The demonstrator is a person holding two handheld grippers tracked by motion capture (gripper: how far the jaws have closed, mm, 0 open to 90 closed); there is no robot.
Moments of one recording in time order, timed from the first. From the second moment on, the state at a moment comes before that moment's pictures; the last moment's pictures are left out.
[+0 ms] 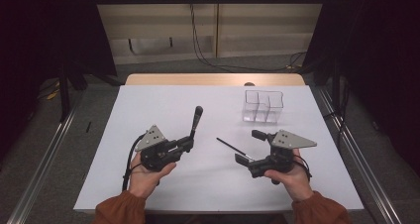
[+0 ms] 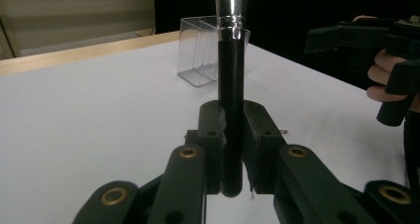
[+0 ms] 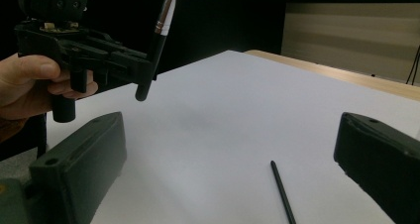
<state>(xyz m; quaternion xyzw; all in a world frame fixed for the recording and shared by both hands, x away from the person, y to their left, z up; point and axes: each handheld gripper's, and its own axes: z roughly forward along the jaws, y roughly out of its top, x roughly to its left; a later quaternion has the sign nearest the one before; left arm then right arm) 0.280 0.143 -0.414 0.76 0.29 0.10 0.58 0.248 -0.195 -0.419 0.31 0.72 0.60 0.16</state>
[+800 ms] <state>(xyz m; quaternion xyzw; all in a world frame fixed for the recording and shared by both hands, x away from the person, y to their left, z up) 0.279 0.105 -0.427 0.78 0.26 0.08 0.57 0.269 -0.152 -0.410 0.28 0.73 0.60 0.15</state>
